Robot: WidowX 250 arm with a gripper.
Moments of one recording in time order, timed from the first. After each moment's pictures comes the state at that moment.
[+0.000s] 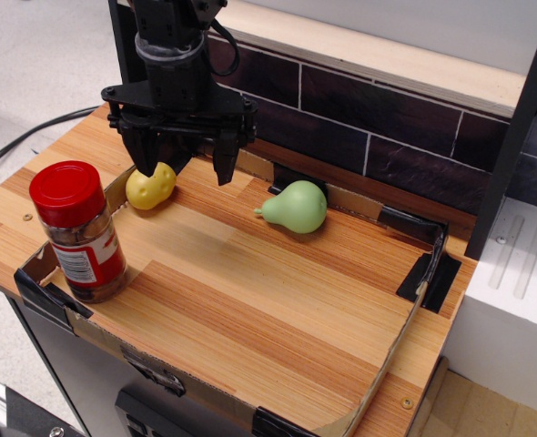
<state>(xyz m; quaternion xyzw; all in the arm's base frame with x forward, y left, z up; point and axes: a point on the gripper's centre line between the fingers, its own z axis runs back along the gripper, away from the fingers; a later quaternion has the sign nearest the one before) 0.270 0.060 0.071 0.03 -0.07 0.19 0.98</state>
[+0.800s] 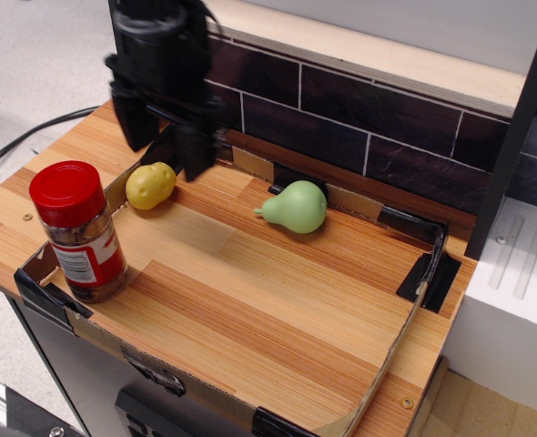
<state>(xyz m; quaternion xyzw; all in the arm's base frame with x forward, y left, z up) 0.264 0.078 0.080 0.01 -0.03 -0.08 1.00</state>
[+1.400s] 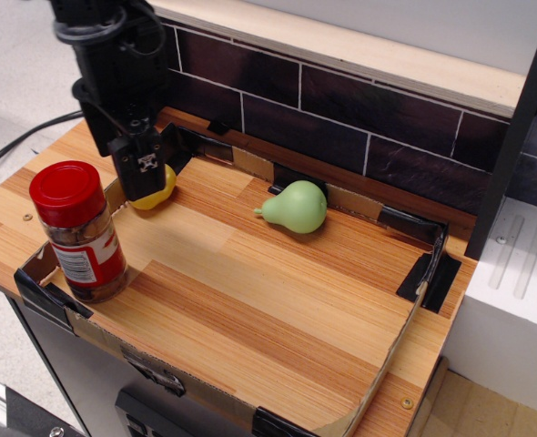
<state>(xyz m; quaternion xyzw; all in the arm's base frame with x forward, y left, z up) 0.231 0.084 0.090 0.01 -0.04 -0.24 0.97</state>
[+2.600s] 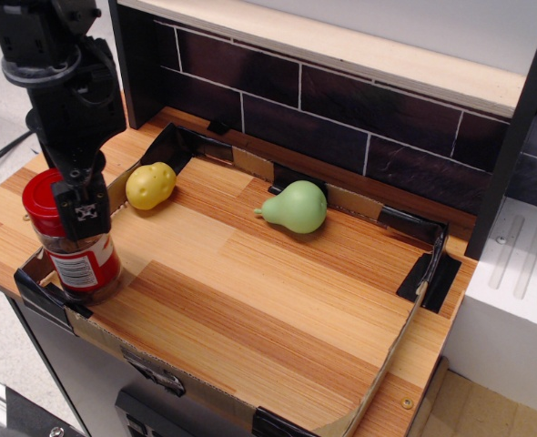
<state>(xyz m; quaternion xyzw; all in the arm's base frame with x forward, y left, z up) 0.194 0.096 0.084 0.04 -0.01 -0.30 0.95</state>
